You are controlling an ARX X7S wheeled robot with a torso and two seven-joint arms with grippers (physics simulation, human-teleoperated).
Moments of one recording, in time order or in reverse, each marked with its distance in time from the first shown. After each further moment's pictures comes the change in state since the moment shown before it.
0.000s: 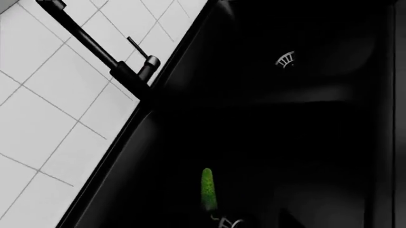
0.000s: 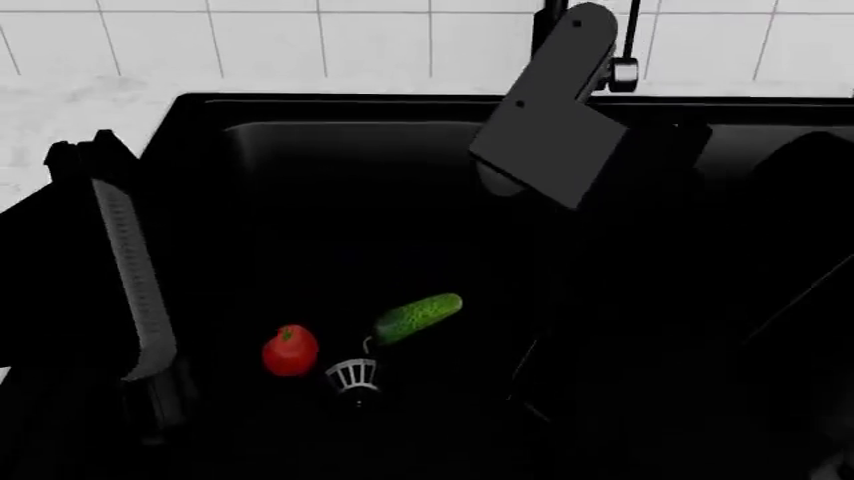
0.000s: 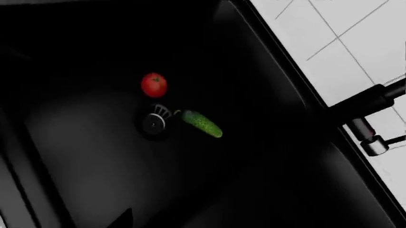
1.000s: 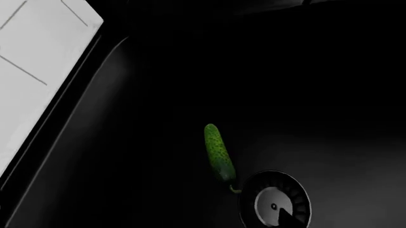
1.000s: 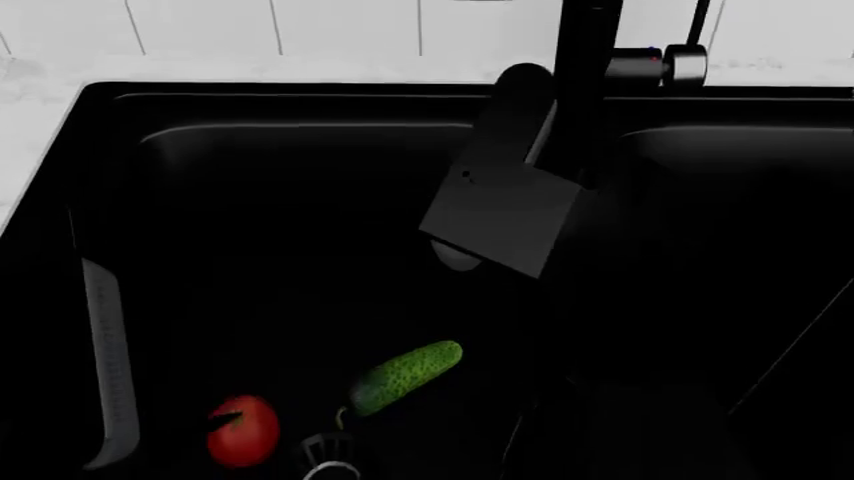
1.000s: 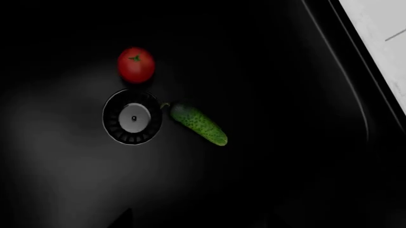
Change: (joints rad) left arm 0.057 -0.122 0.046 0.078 -0.005 0.022 0.083; right arm 0.069 0.022 -0.071 -0.121 0.143 0.079 -0.009
